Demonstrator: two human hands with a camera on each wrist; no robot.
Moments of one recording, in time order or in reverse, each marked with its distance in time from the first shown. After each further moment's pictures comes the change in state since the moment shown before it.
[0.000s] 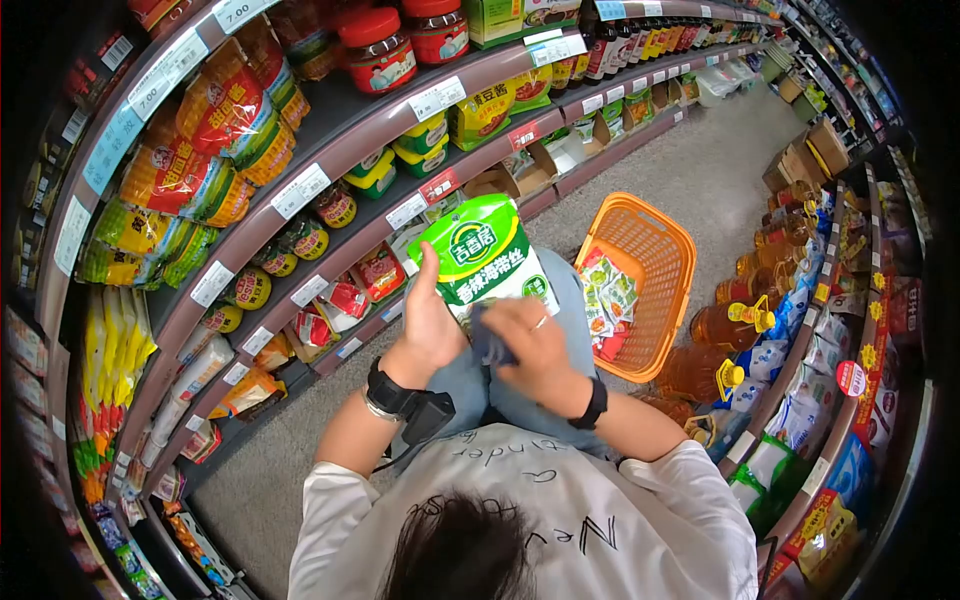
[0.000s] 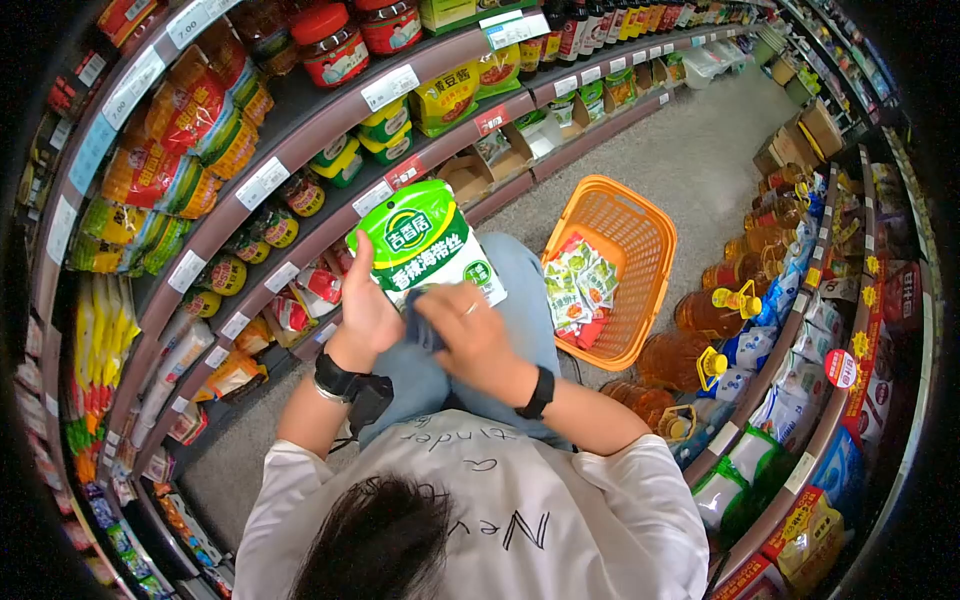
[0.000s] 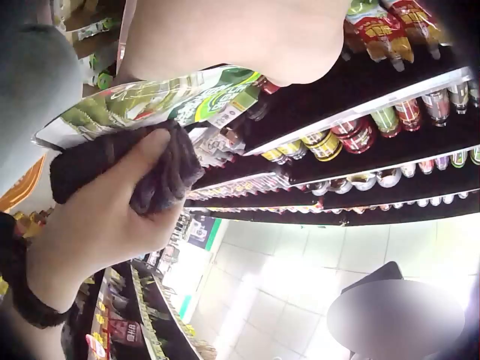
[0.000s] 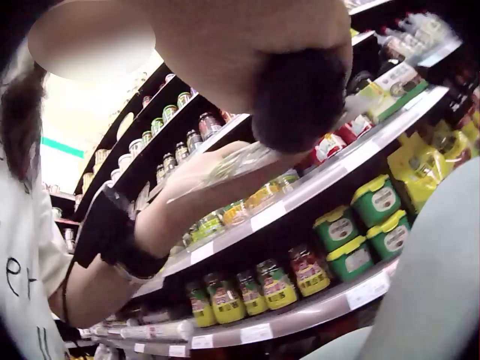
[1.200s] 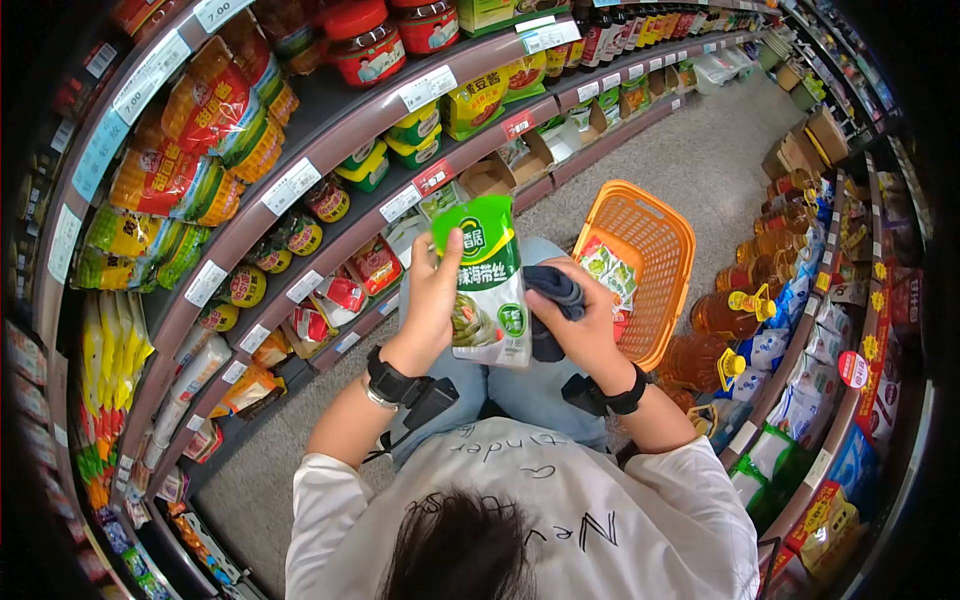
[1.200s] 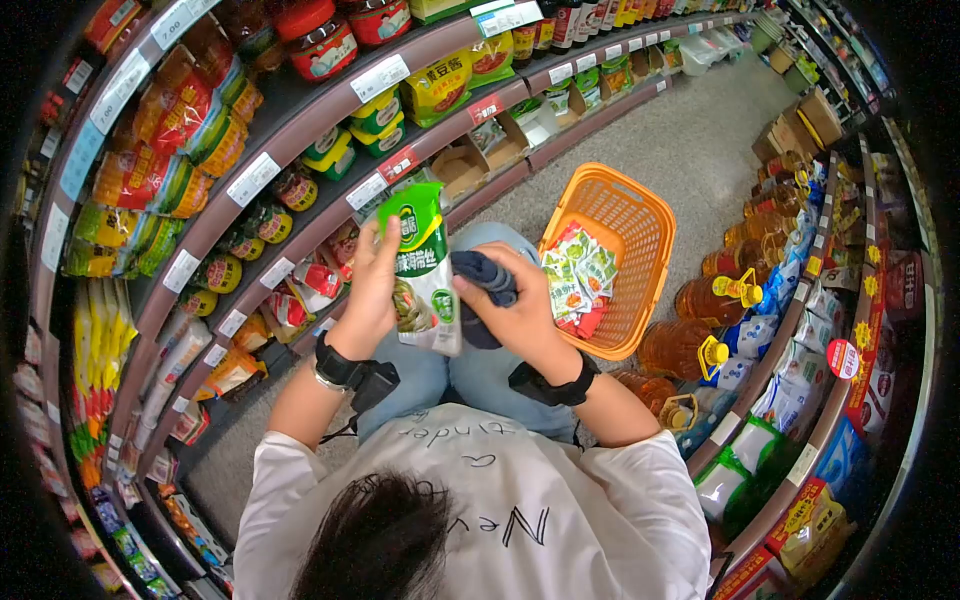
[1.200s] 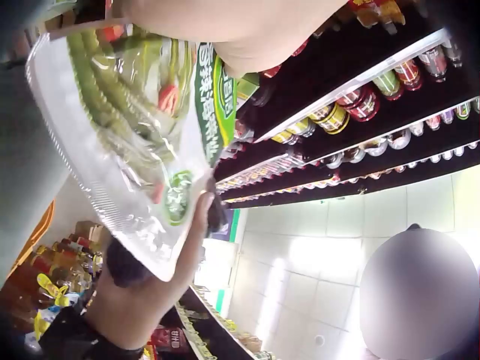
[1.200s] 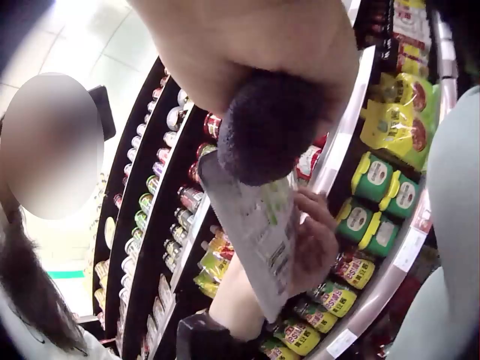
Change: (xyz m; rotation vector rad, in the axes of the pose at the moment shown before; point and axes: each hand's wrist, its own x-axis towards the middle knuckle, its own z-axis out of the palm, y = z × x) left_hand 0.019 -0.014 -0.017 0.519 0.320 0.167; right_hand 0.013 0.011 -0.040 0.443 0.127 0.472
